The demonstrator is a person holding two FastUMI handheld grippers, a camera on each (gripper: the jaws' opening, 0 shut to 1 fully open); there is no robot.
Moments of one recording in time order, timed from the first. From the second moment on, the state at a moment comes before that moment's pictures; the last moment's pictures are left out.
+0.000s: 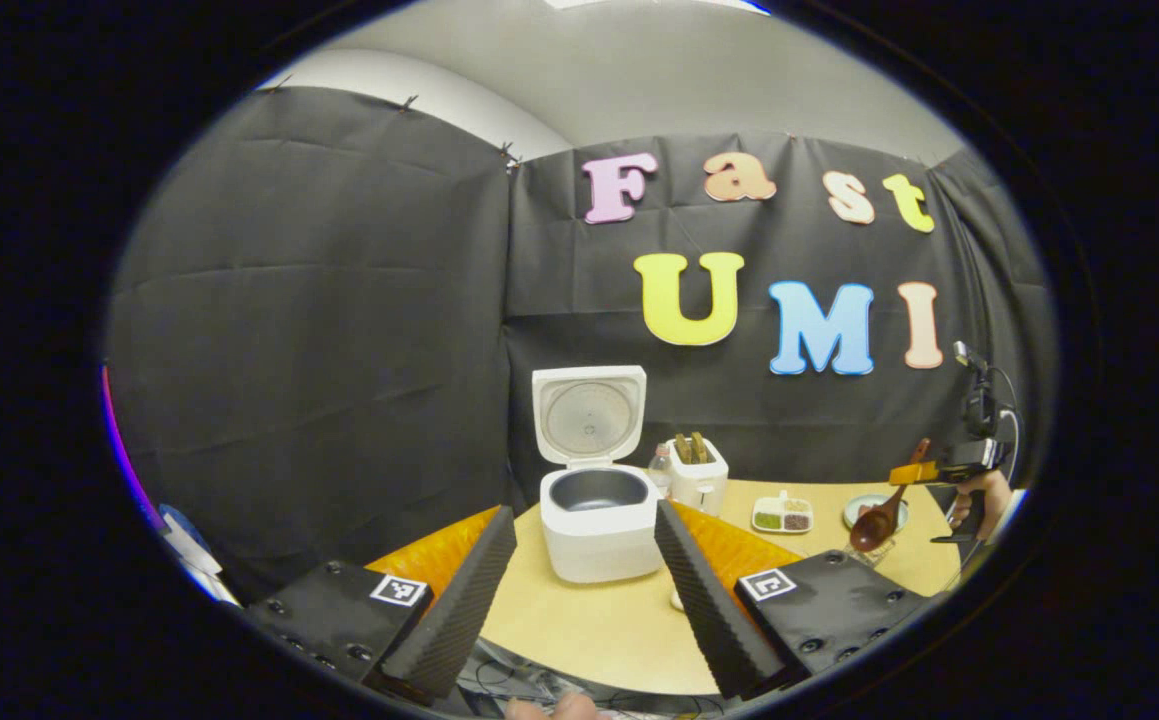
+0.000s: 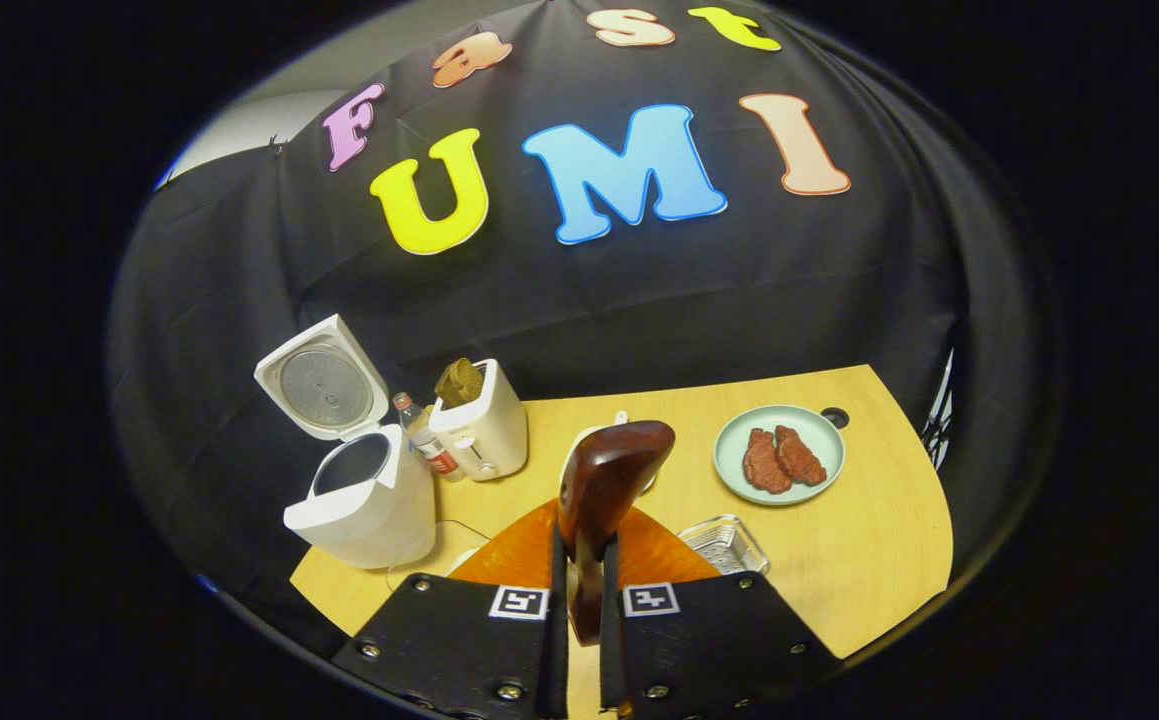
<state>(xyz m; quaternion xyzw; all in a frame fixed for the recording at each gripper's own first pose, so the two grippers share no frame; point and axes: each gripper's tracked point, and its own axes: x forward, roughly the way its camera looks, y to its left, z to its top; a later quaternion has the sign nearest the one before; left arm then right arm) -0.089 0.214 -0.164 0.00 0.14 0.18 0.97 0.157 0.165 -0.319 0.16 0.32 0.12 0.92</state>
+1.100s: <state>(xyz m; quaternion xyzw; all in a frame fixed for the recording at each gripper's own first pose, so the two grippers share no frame) -0.049 0.332 -0.162 0.01 0.16 0.22 0.96 0.117 0.364 -0.457 -0.05 0.42 0.32 0.85</state>
